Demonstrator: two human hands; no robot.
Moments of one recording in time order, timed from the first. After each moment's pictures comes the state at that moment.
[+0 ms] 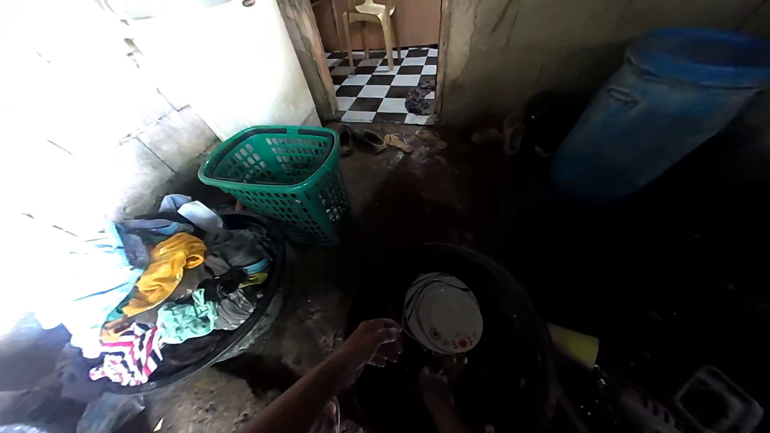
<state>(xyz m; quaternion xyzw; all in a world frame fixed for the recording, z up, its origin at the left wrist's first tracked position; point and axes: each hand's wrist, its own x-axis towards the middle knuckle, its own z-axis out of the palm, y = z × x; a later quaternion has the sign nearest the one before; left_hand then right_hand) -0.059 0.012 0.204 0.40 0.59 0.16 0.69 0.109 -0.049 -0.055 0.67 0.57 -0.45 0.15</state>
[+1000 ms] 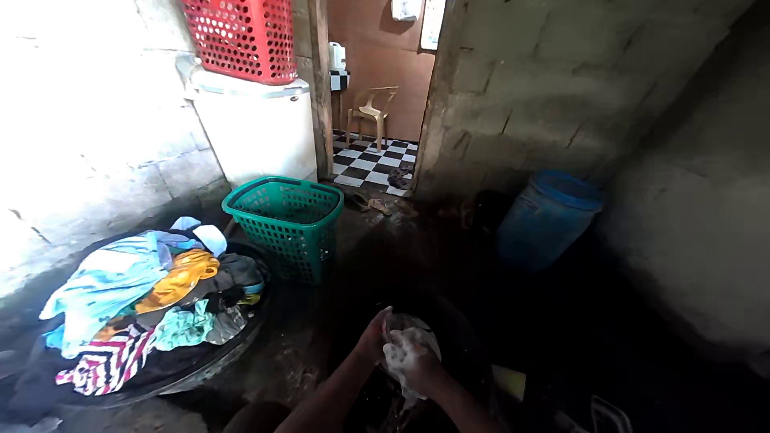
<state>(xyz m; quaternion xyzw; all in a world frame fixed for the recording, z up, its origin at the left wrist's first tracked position) -0.008 0.002 0.208 0.23 0.36 0.46 0.78 0.123 -0.064 0.266 0.55 0.74 -0.33 -0.20</state>
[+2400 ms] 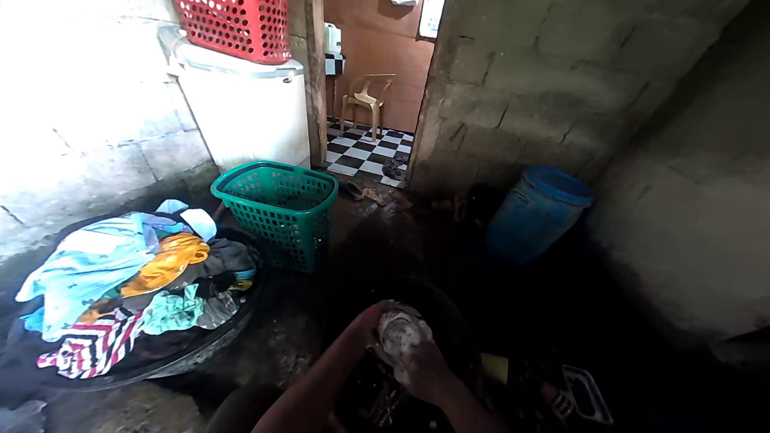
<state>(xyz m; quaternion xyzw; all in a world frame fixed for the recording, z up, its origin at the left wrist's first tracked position) -0.013 0.005 0.224 0.26 0.48 0.32 0.77 0.142 -0.093 0.258 0.50 0.85 -0.14 0.00</state>
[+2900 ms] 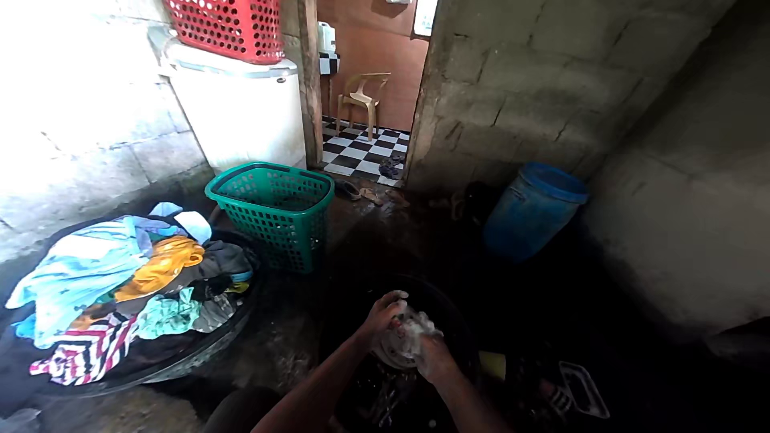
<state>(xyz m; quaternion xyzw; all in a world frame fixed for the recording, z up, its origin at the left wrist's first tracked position) -0.004 -0.010 0.237 0.52 0.38 0.42 0.64 0.127 -0.077 0.262 0.57 0.32 -0.57 -0.50</state>
